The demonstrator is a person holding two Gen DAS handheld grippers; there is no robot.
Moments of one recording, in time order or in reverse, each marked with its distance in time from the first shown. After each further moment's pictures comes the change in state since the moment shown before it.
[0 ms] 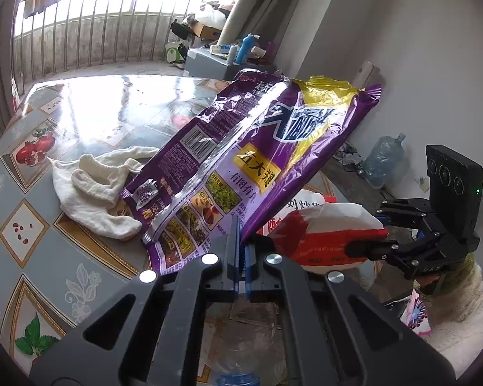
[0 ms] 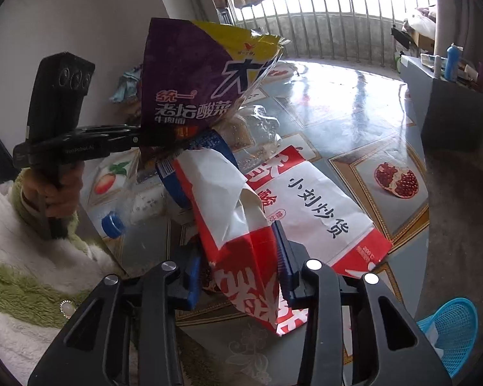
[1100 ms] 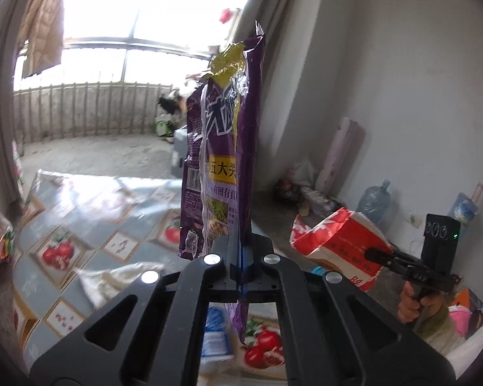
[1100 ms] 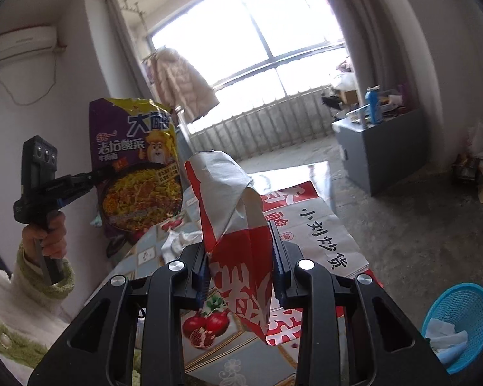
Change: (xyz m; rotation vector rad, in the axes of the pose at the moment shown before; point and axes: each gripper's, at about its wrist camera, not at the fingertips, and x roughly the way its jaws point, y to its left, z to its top) left arm -0.088 -0.051 0.096 0.104 -0.294 -0.047; right arm -0.128 -0.033 -0.021 0.263 -0.530 -0.144
